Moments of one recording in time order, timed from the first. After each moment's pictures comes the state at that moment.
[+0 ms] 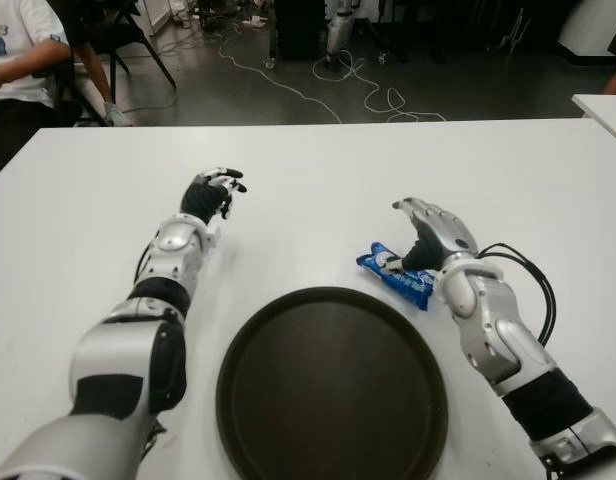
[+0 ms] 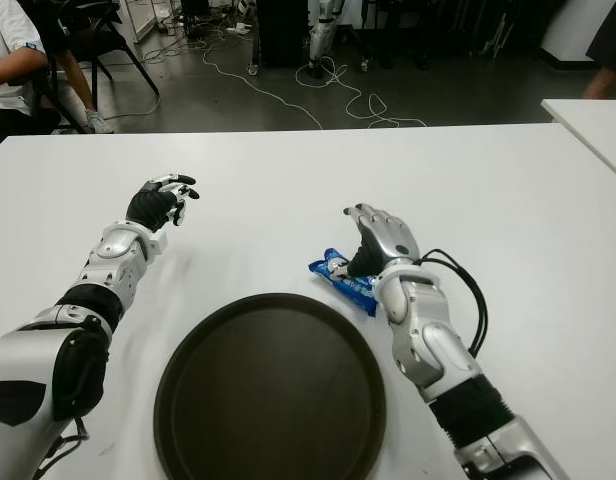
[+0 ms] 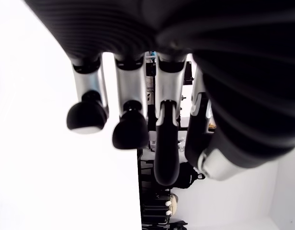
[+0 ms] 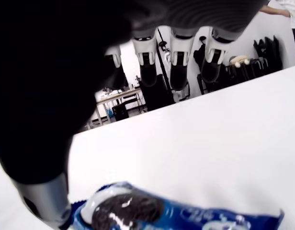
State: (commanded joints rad) left arm -0.89 0.13 0.21 1.32 -0.01 -0.25 -0.13; right arm -0.32 -0.31 0.41 0.07 -0.79 0.40 0.10
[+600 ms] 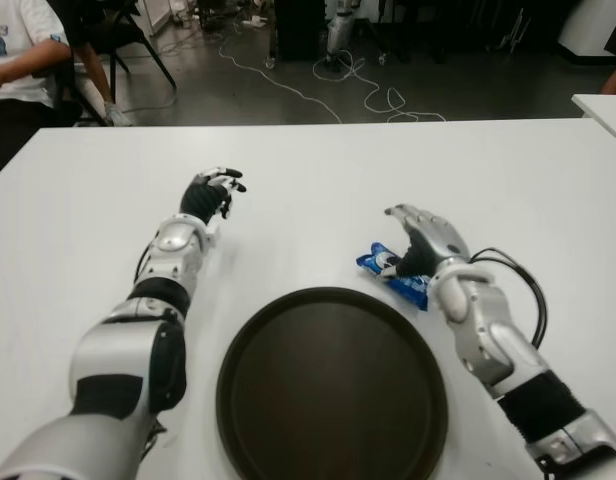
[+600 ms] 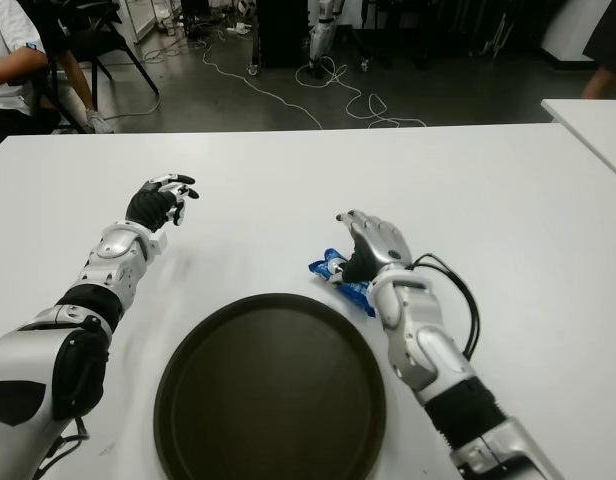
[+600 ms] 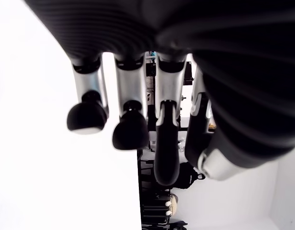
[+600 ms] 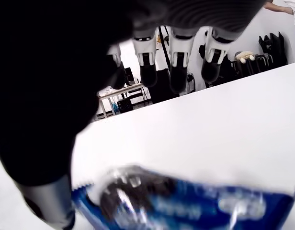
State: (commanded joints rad) left arm -0.89 0.13 0.22 1.32 -0.01 -0.25 -0.14; right arm -0.33 -0.28 0.45 0.19 -0.79 0.36 0.06
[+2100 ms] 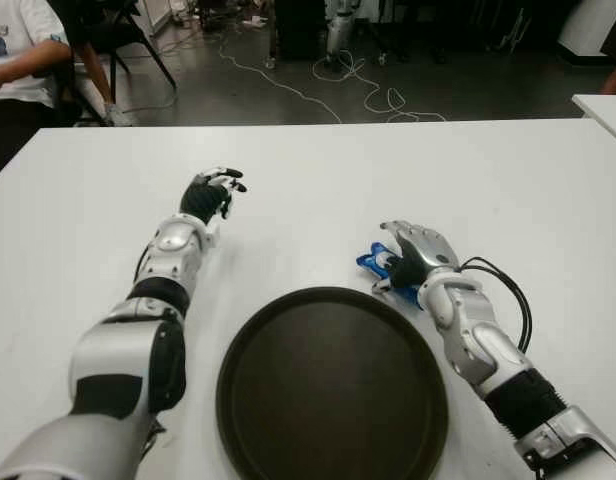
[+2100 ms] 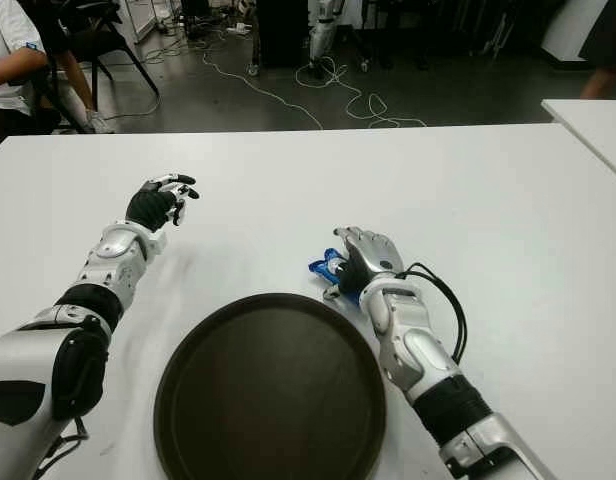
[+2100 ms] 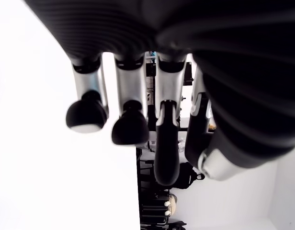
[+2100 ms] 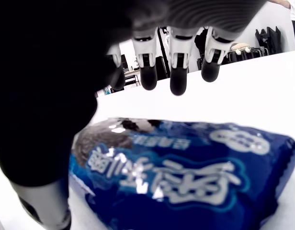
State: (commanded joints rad) left arm -0.89 0.14 0.22 1.32 -0.01 -0.25 -0.15; right arm -0.36 -0.26 0.47 0.27 -0.81 0.38 0.04
